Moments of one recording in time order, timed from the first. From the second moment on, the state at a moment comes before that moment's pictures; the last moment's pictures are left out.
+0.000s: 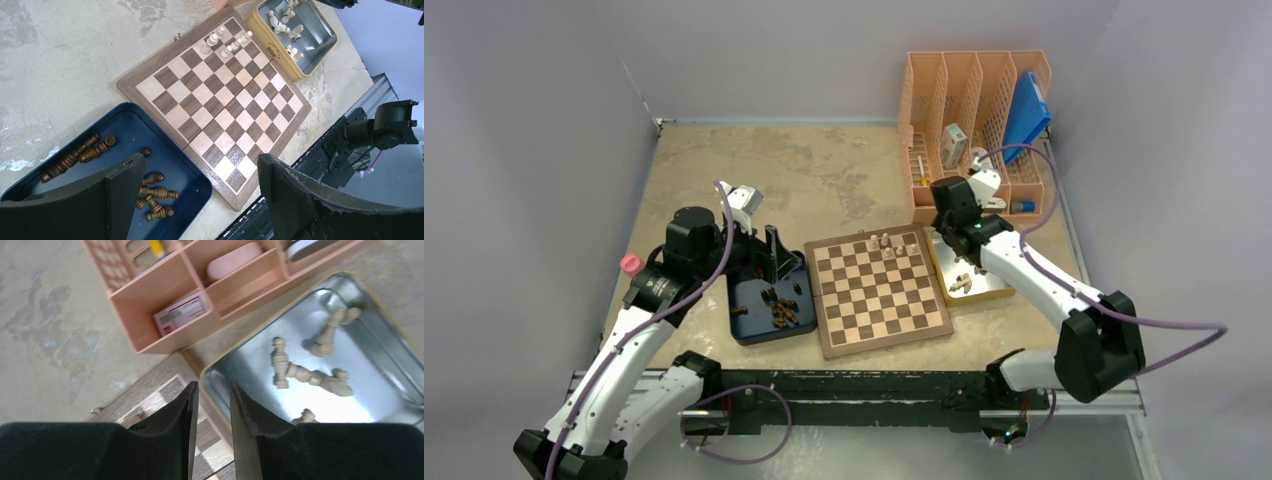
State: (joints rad) left arm -0.37 0.79 0.85 -0.54 0.41 -0.27; right arm 0.49 1.38 0.98 -0.42 0.56 0.77
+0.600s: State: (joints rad) left arm -0.37 0.78 0.85 -0.54 0.44 -0.27; right arm 0.21 1.39 0.87 -0.42 0.52 0.76
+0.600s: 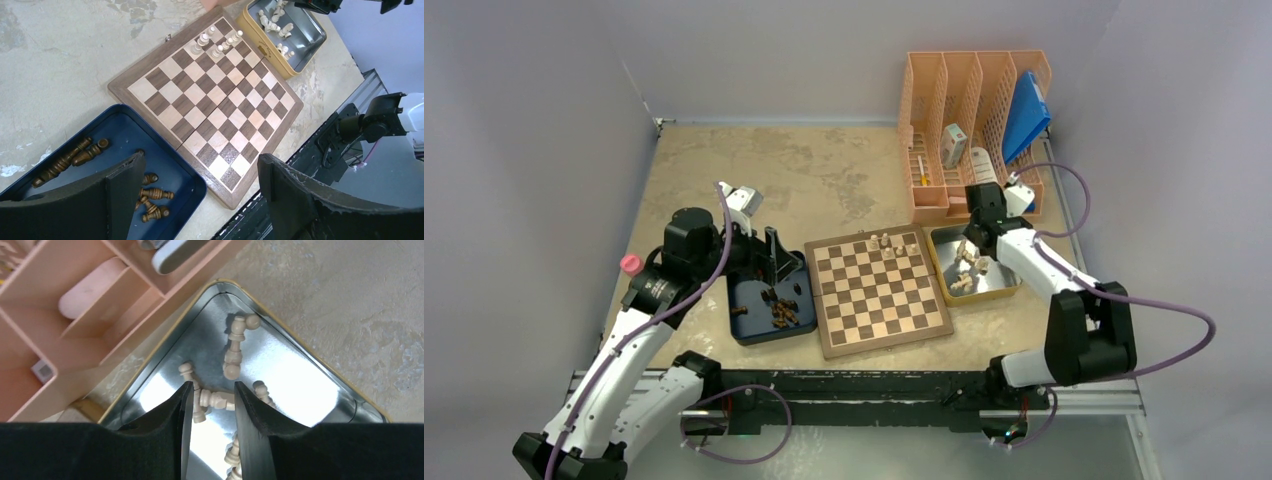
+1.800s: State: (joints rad) left arm -0.44 0.73 0.84 -0.54 0.44 -0.27; right arm 0.16 1.51 0.90 -0.59 0.44 0.71
